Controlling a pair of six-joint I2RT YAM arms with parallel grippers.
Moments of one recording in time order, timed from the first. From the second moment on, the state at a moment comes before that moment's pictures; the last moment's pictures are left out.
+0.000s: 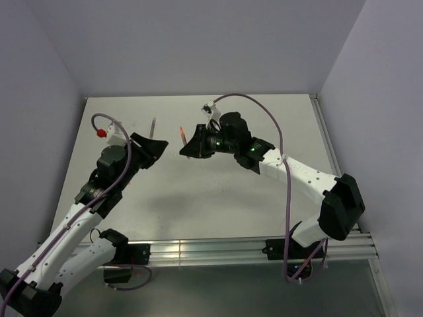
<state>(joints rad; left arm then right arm) -0.50 0.79 0.74 -0.12 -0.06 -0.98 0.77 1.46 1.17 -0.03 -0.41 0.70</state>
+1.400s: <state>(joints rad) -0.14 1.44 0.84 -0.79 -0.52 -1.62 0.55 1.29 1.01 -0.09 -0.39 0.60</state>
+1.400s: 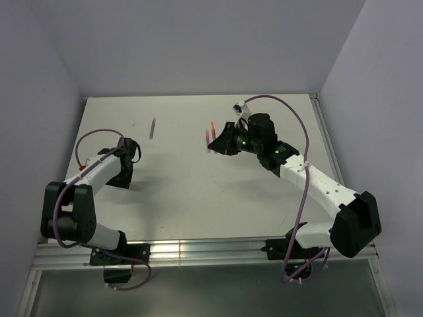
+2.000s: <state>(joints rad) -0.09 1.58 0.86 -0.77 -0.51 -1.66 0.54 1.27 0.99 -0.09 -0.41 0.60</state>
